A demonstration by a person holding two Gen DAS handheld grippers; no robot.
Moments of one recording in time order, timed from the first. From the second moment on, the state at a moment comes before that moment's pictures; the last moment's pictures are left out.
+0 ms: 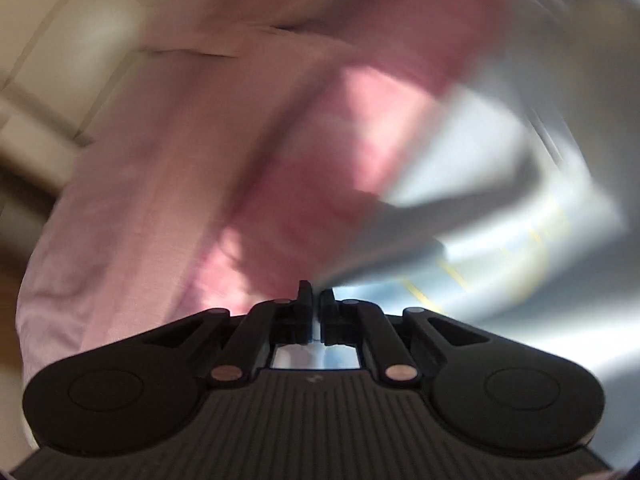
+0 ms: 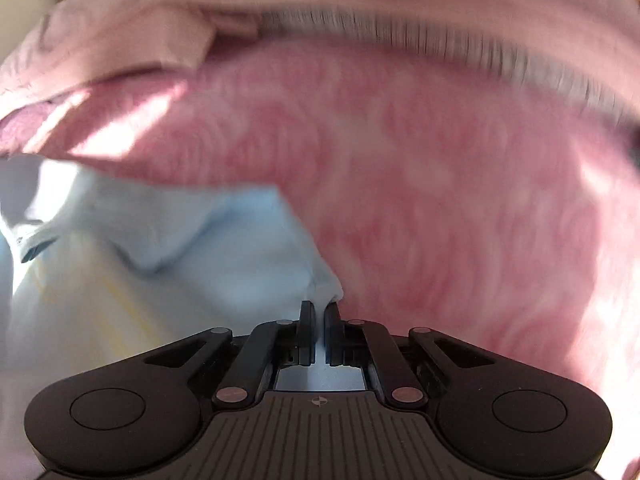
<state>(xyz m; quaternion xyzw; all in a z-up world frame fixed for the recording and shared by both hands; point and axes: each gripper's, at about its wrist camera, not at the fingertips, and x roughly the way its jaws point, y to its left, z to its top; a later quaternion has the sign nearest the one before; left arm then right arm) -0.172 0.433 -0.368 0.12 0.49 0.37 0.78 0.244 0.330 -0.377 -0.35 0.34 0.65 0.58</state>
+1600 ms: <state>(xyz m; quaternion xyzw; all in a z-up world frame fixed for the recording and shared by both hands) -0.391 0.122 -0.385 -0.51 0.35 0.42 0.66 0.132 0.003 -0.334 -0.15 0.63 0.45 0.61</state>
